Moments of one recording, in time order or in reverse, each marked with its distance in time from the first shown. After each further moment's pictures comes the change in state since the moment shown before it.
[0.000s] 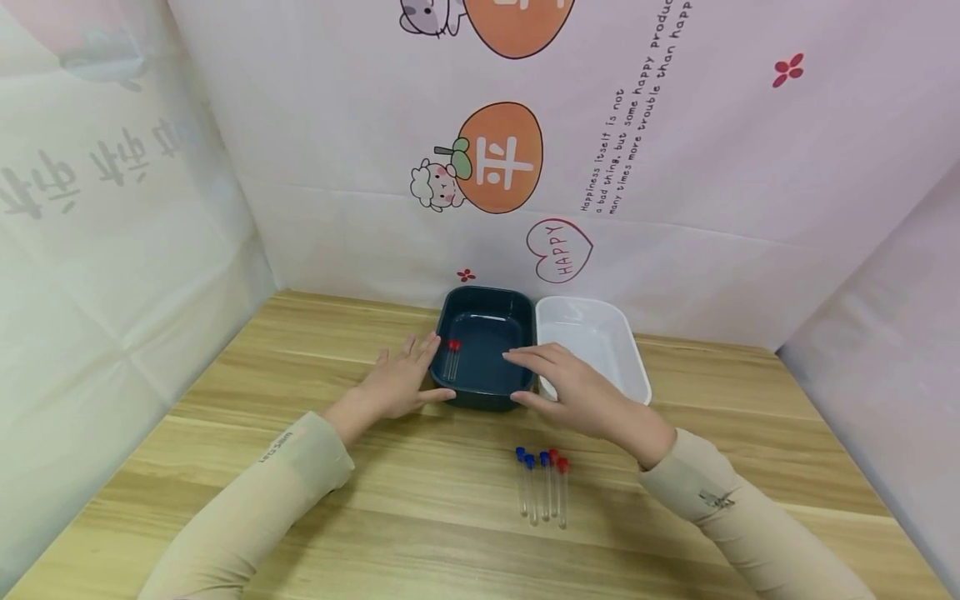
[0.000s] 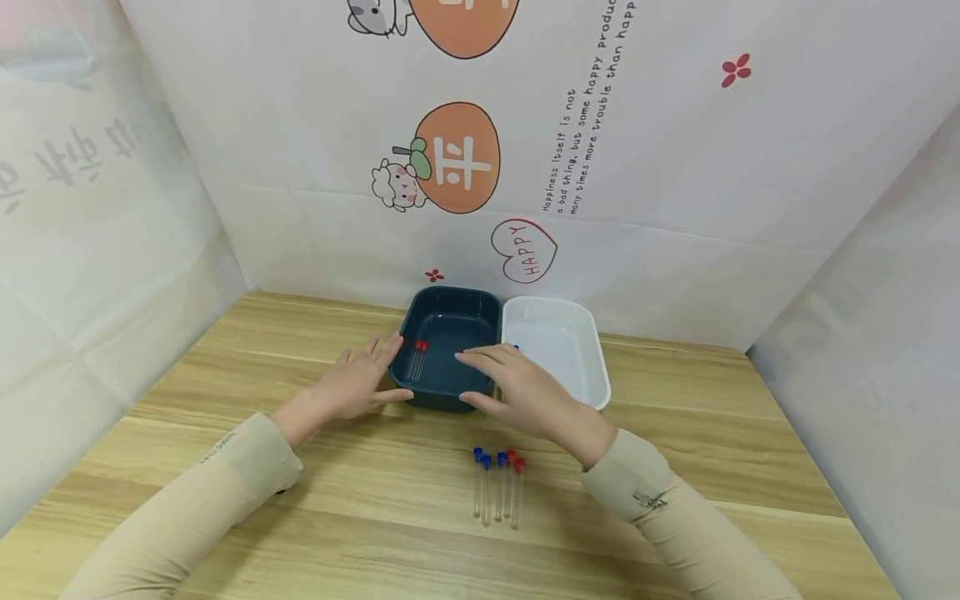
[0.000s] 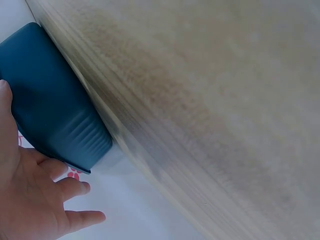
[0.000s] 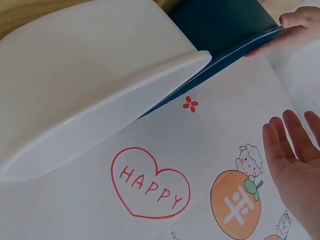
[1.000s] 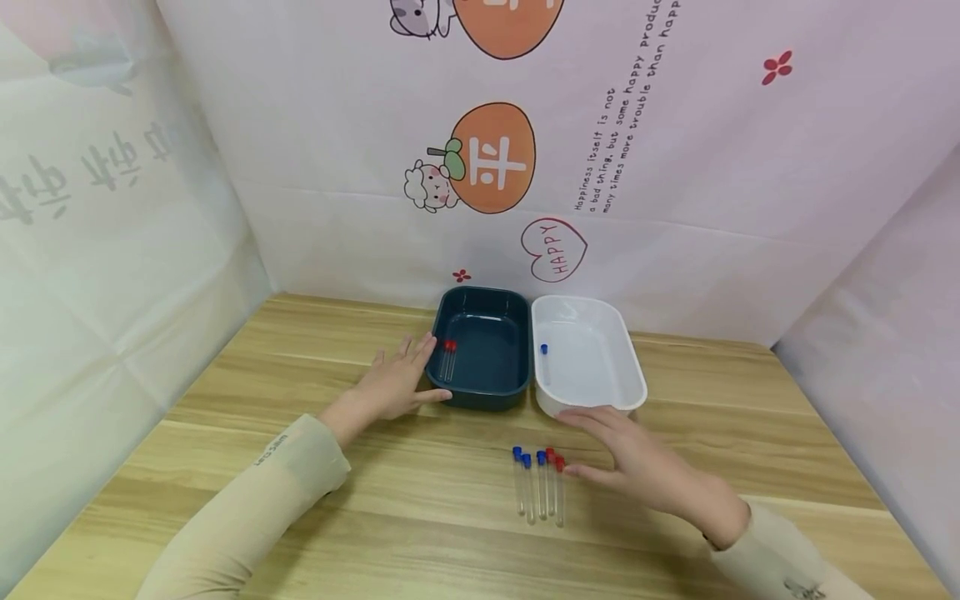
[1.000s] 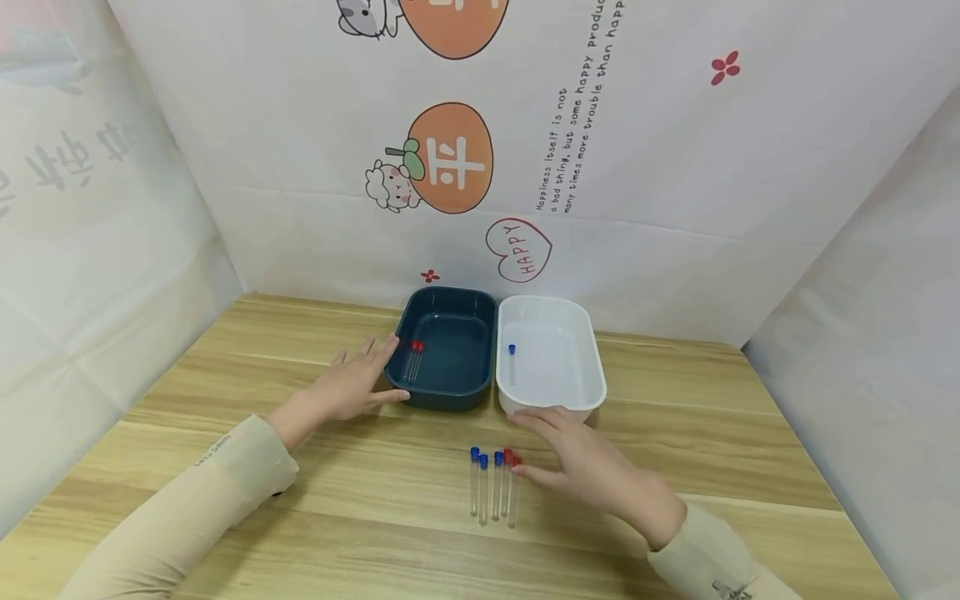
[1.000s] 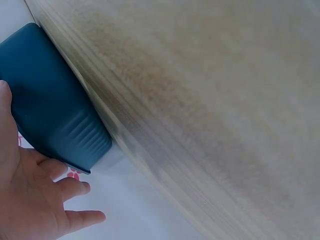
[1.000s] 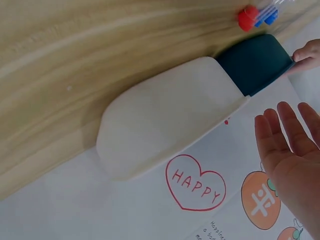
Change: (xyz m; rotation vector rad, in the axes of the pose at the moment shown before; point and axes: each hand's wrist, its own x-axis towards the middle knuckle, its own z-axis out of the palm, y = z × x) left_hand -0.001 0.002 0.000 -0.022 -0.009 -0.011; right_hand -0.095 0.012 0.011 -0.013 0.000 0.071
